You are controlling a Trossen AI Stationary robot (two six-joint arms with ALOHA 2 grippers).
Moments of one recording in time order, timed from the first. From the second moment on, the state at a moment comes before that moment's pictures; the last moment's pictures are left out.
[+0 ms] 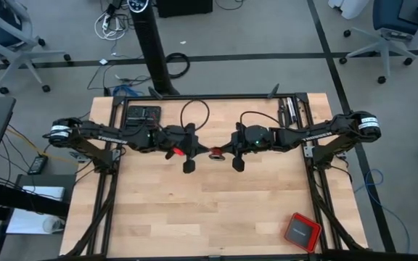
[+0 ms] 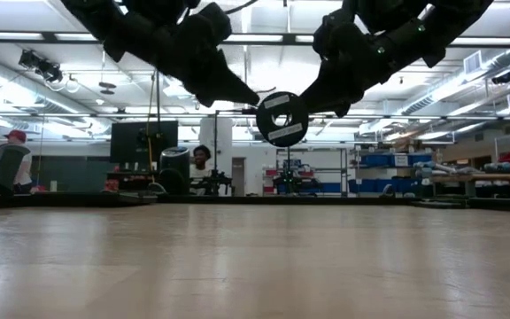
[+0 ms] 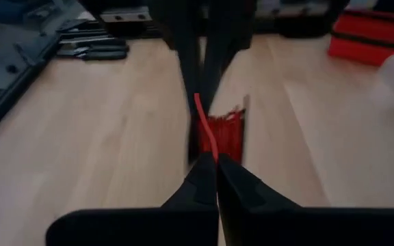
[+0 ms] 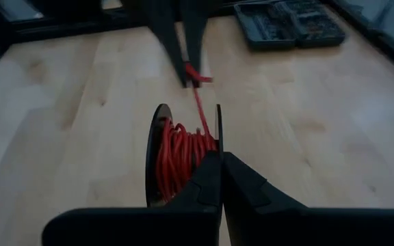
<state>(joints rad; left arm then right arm) 0.07 1.44 0.80 0.21 0.02 0.06 -0.05 1.42 0.73 0.21 0.05 0.09</state>
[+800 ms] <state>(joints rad) -0.03 1.49 0.57 0.64 -0.14 0.03 -0.05 1.42 0.73 0.25 0.00 0.08</state>
